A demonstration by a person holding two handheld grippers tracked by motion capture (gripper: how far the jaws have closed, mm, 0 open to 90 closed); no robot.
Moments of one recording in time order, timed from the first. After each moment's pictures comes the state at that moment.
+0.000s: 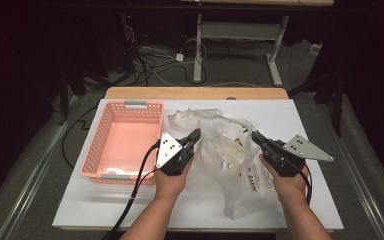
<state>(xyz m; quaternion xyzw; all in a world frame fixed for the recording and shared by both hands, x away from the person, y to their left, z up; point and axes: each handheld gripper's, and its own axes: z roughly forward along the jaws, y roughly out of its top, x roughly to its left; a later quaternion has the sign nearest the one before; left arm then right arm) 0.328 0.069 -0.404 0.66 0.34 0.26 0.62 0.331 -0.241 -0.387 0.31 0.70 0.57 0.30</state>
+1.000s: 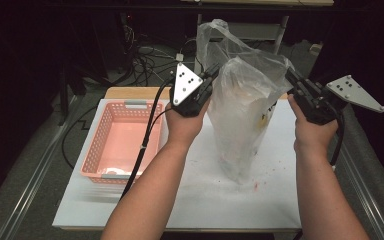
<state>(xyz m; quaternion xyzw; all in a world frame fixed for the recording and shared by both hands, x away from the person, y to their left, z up) 0.393 0.042 -0.283 0.64 0.28 0.34 0.63 0.385 -0.267 -0.271 0.34 0.59 0.61 0.40</state>
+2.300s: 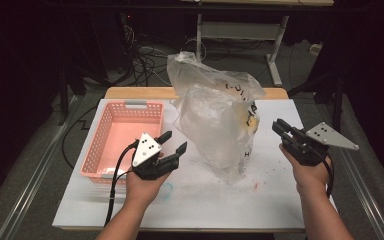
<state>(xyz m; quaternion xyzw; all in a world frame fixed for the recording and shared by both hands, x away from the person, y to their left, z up) 0.304 0.119 -0.392 0.73 0.36 0.23 0.54 0.347 -0.285 -0.368 0.35 0.69 0.54 0.33</state>
